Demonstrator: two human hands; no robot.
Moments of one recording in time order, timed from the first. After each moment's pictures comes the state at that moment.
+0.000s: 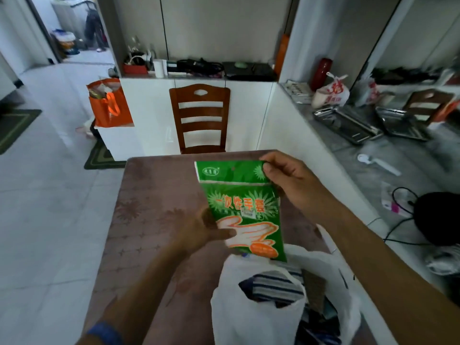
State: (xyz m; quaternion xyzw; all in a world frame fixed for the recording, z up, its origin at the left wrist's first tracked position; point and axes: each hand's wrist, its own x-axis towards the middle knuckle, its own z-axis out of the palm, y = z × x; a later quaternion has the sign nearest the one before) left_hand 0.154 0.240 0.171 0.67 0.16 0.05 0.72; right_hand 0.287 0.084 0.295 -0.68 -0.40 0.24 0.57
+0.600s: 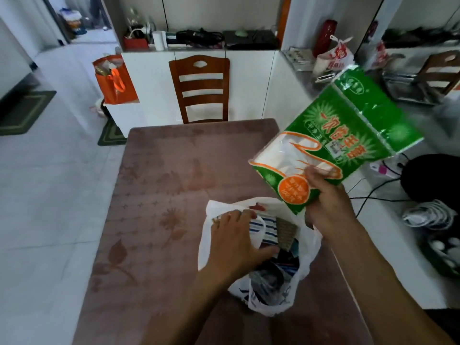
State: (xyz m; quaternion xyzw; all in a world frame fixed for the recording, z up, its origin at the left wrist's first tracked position) left_hand 0.105 0.035 0.178 0.92 0.25 0.04 0.29; right_hand 0.272 -0.071 0.214 -0.49 -0.02 0.25 0.84
